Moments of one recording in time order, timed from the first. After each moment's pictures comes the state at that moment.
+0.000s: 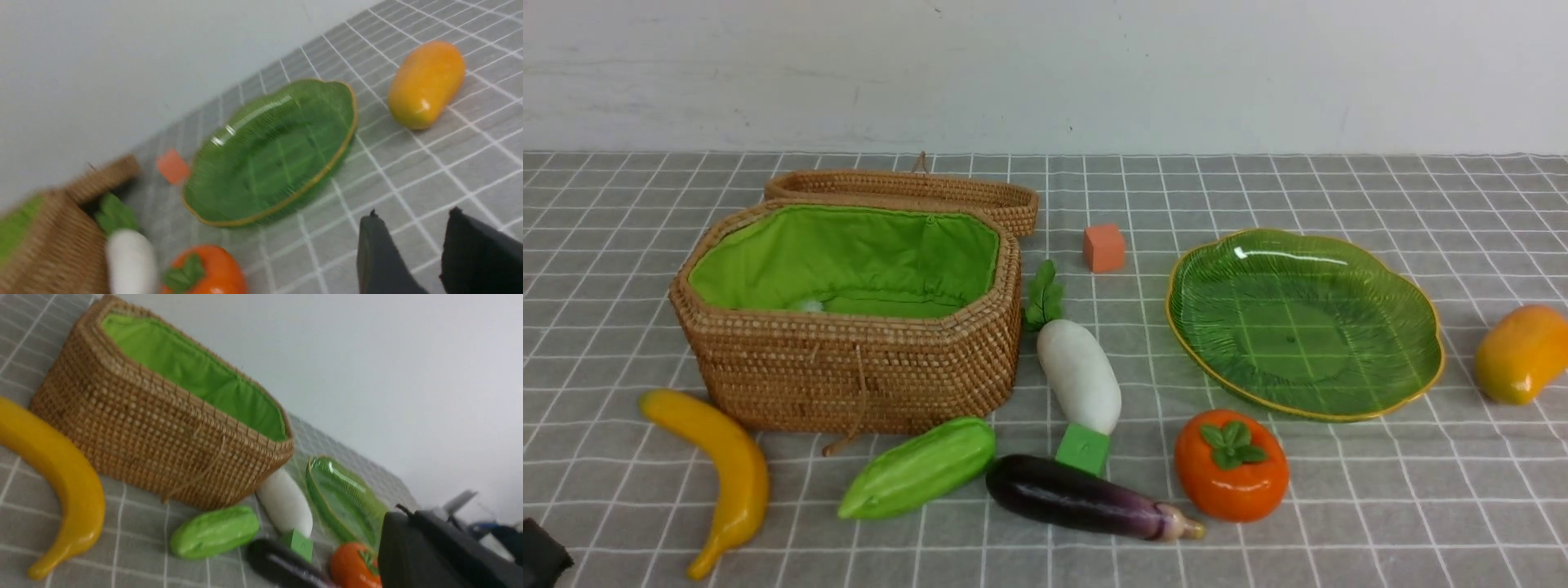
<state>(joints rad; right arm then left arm) -0.05 -0.01 0.03 0.29 0.16 0.37 -0.14 0.07 -0.30 -0.46 0.45 -0.28</state>
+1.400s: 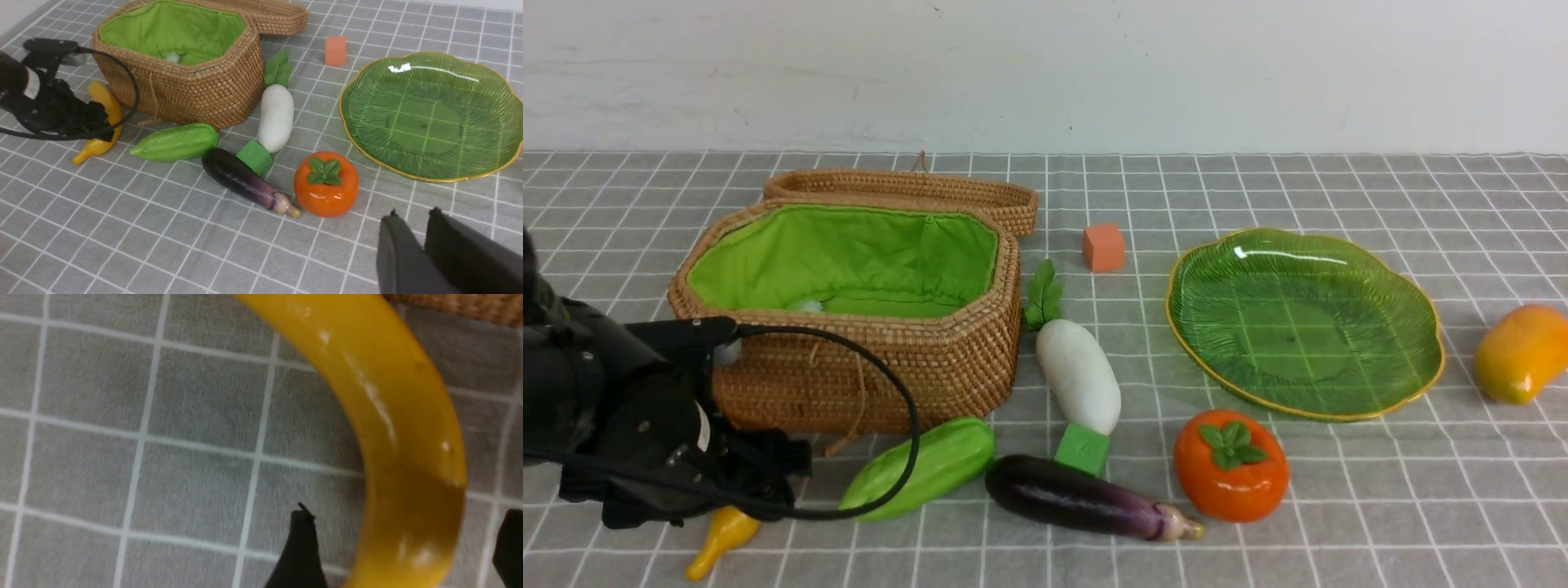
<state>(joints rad) 0.17 0.48 -0.95 0.37 1.04 -0.20 -0.25 1.58 -0.77 0.41 0.46 -0.78</state>
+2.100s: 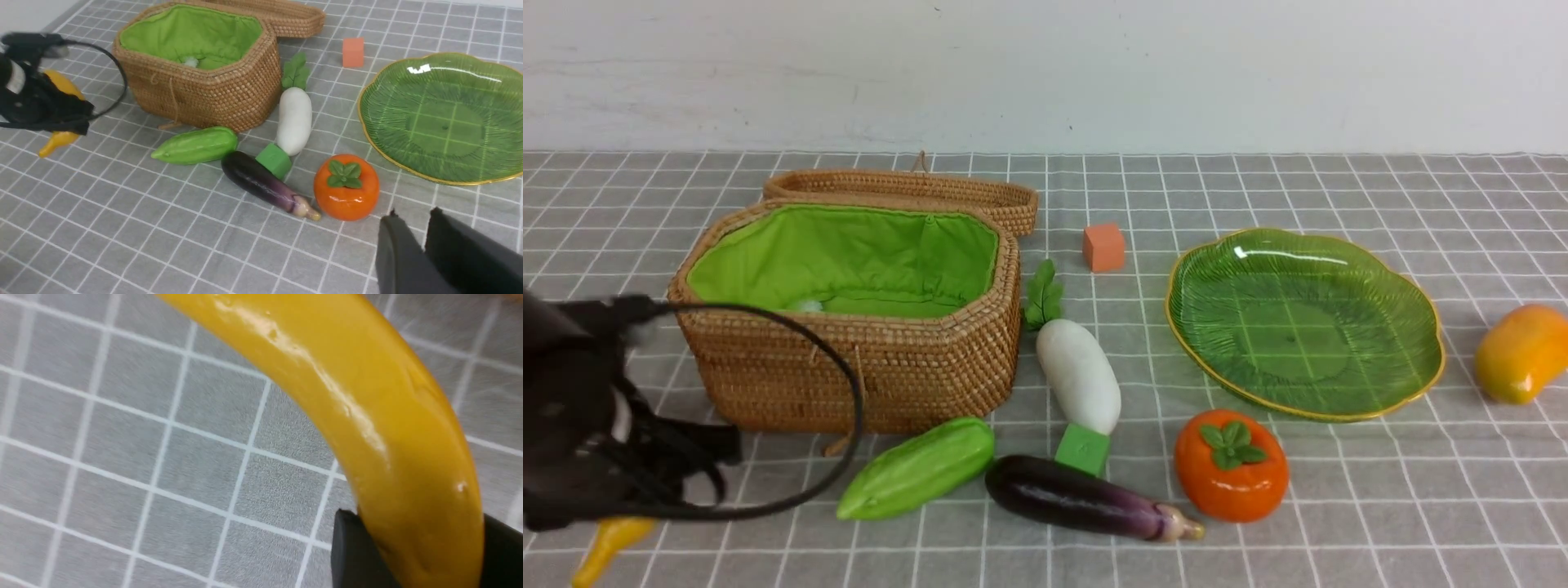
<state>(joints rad) 0.17 0.48 -0.95 0.42 1.03 -0.20 -0.25 1.28 -0.78 0.40 0.75 -0.74</state>
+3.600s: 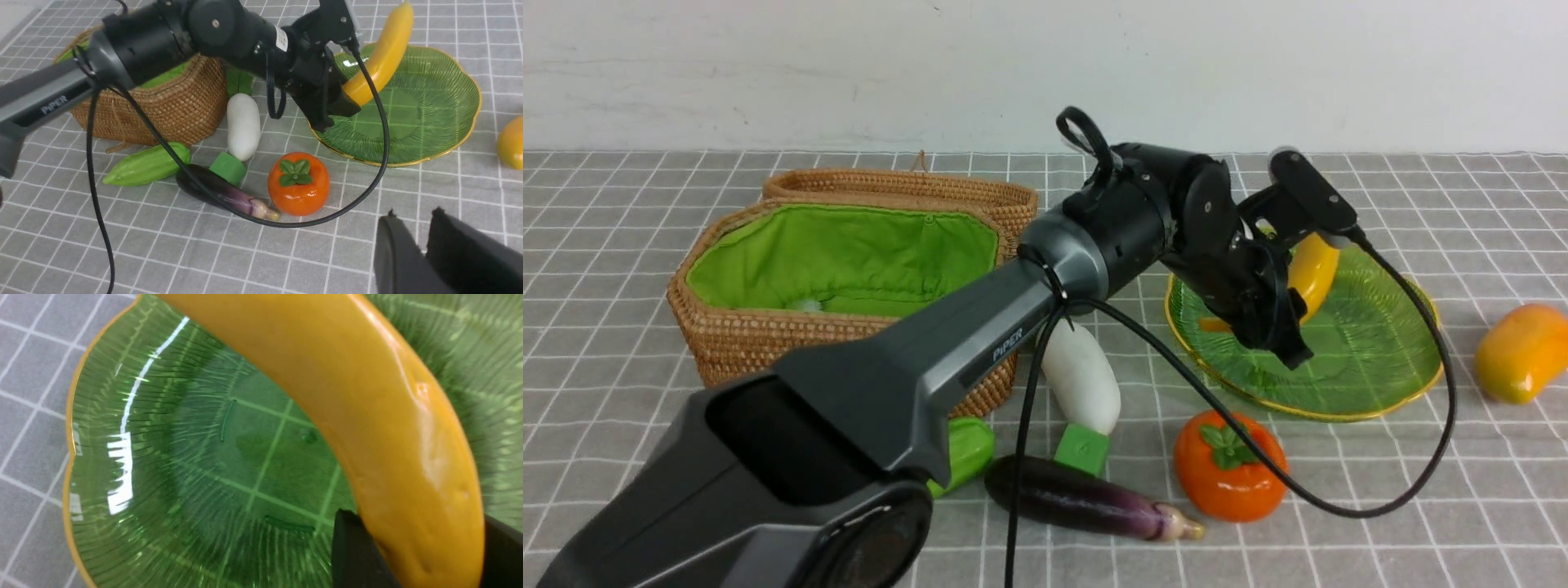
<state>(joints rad) 0.17 0.48 -1.01 0.25 1.09 -0.01 -0.72 2.52 -2.44 -0.22 0.78 0.56</state>
